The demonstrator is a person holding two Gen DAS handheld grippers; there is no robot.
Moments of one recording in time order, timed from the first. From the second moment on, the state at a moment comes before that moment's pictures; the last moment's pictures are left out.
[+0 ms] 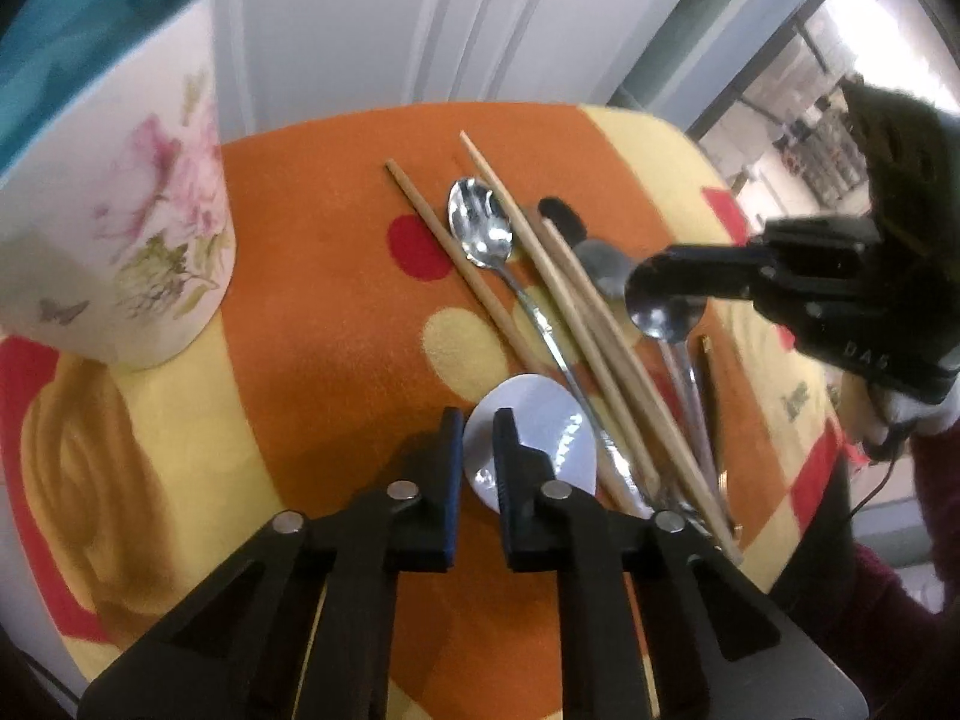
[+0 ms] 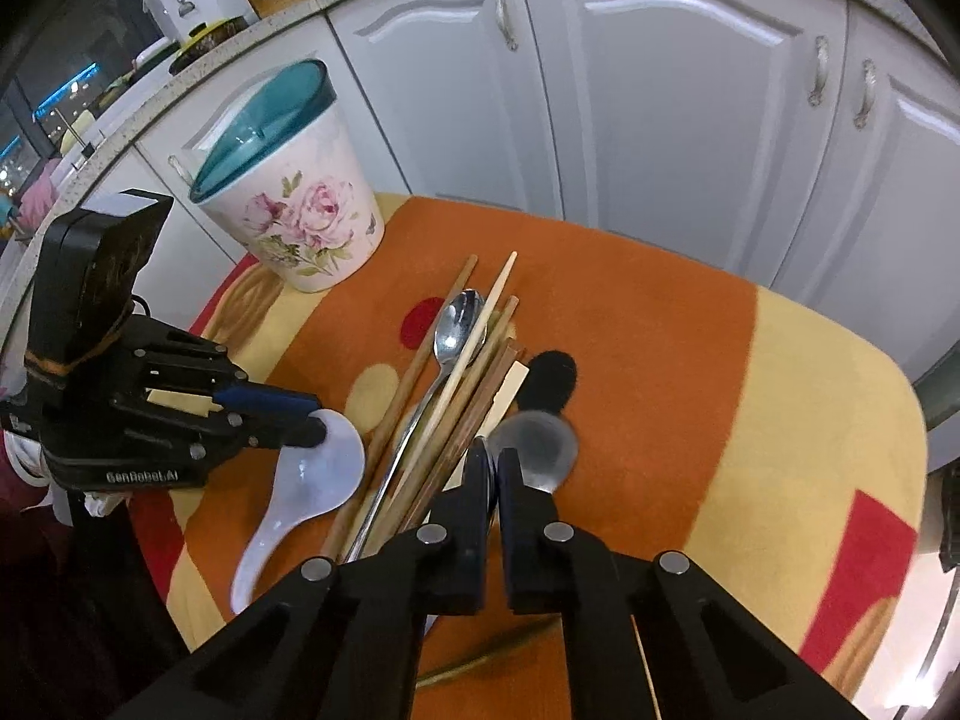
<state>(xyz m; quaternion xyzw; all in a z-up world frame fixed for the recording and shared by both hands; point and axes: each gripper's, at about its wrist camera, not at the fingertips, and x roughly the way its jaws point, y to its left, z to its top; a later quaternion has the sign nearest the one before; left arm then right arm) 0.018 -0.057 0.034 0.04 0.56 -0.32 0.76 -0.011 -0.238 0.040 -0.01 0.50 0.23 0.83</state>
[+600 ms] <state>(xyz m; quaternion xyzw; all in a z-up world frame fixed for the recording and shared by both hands) -0.010 -0.030 0.102 -0.02 0.50 -0.31 0.81 -0.047 -0.252 0.119 0.01 0.41 0.21 0.89</state>
